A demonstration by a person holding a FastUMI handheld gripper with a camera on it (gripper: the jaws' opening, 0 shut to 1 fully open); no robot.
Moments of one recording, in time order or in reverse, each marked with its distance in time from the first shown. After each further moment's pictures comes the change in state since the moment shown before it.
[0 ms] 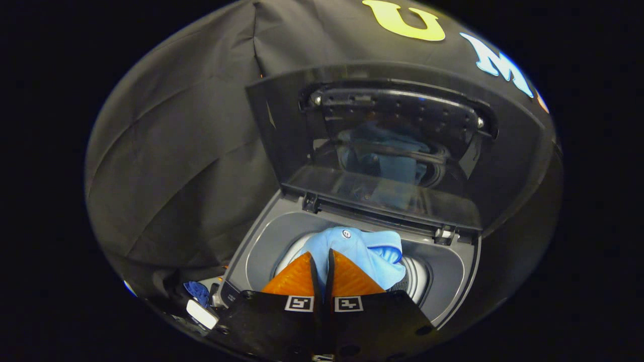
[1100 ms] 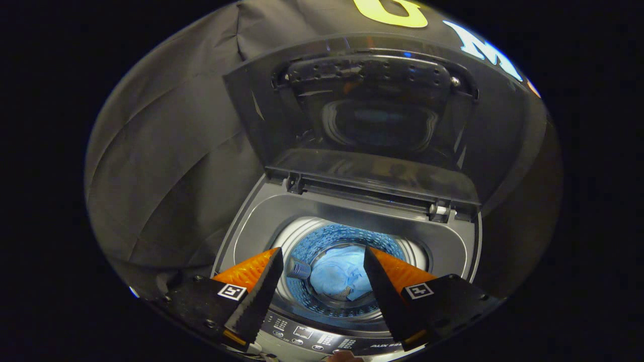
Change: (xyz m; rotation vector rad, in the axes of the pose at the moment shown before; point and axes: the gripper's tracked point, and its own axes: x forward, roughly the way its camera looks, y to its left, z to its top) arm -0.006 -0.014 -0.019 0.059 0.025 -0.003
